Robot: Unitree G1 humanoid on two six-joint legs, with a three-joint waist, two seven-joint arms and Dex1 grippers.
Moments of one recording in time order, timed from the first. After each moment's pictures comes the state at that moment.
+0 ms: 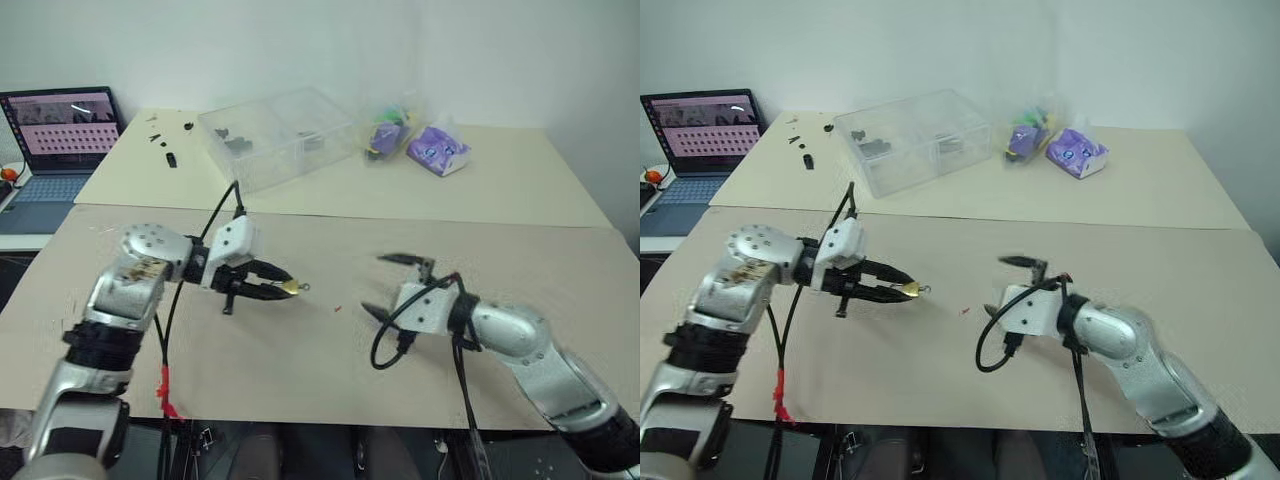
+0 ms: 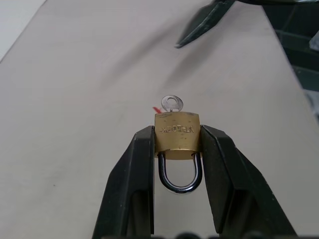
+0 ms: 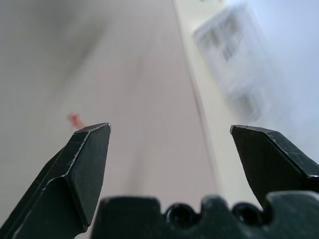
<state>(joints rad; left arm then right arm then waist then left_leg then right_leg) -0.61 0.73 -0.09 -0.07 -0.32 0.52 -1.46 -0.27 -0.80 0.32 -0.52 -0.29 -0.05 0.52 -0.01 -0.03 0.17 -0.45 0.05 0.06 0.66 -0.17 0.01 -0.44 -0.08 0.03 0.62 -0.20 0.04</state>
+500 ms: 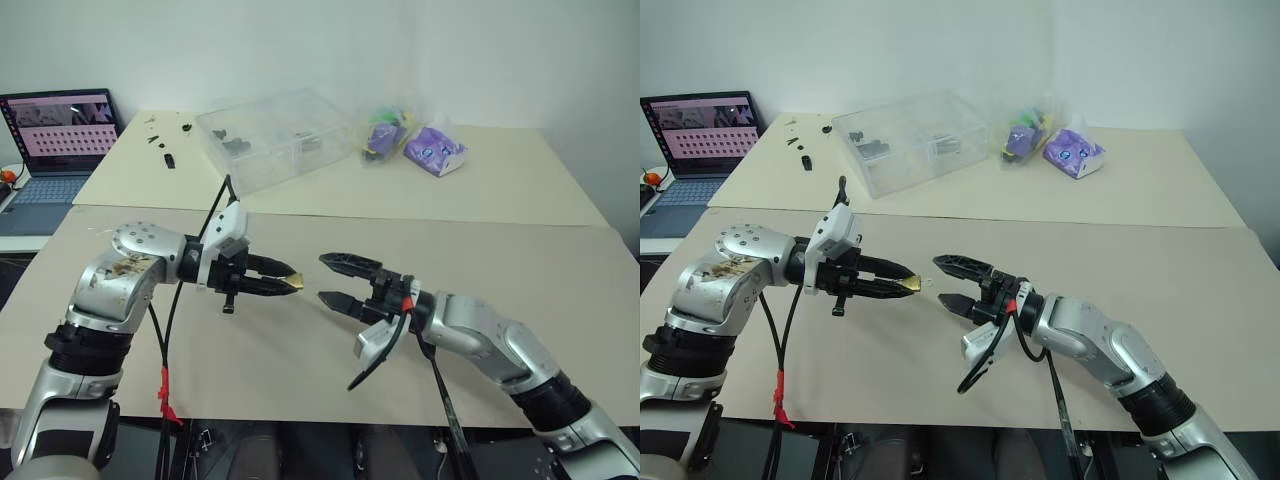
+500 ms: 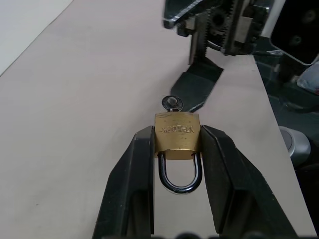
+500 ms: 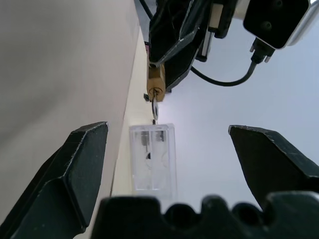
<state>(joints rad) -0.60 0.73 -0.10 -0.12 -0.42 0.62 -1.38 -0.42 -0.65 0.38 -0.20 -0.70 -0.59 0.24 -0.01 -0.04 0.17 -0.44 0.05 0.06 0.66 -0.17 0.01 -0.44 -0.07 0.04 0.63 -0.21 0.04</state>
